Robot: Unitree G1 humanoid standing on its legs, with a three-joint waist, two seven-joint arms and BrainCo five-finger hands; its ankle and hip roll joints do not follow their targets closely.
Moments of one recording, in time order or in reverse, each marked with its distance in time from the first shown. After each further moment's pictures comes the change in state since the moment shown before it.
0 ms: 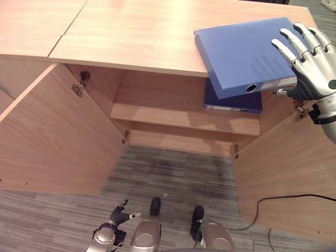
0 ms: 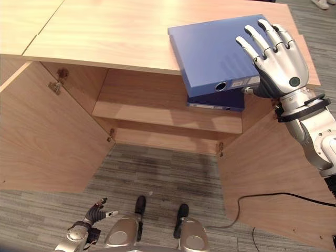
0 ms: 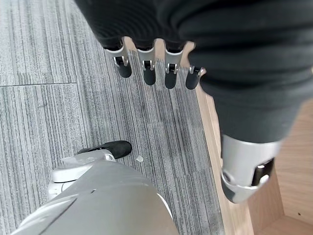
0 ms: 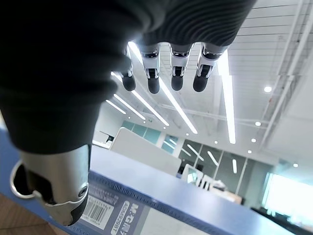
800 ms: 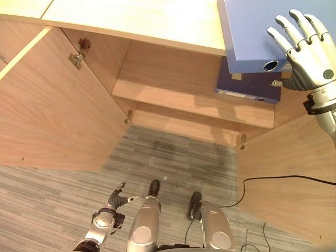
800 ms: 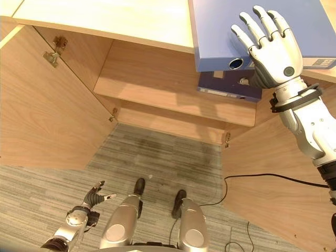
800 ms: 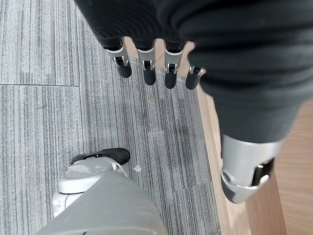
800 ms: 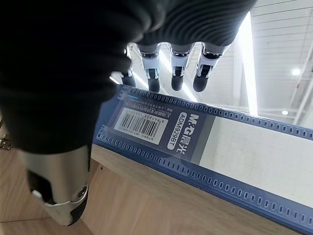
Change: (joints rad) left arm -0.099 0.031 0.000 -0.014 -0.022 -0.018 0.047; right arm -0.128 0.016 0.108 0.030 0.005 0.037 -0.025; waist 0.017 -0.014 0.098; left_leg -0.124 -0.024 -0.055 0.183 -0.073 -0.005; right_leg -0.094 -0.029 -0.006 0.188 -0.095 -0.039
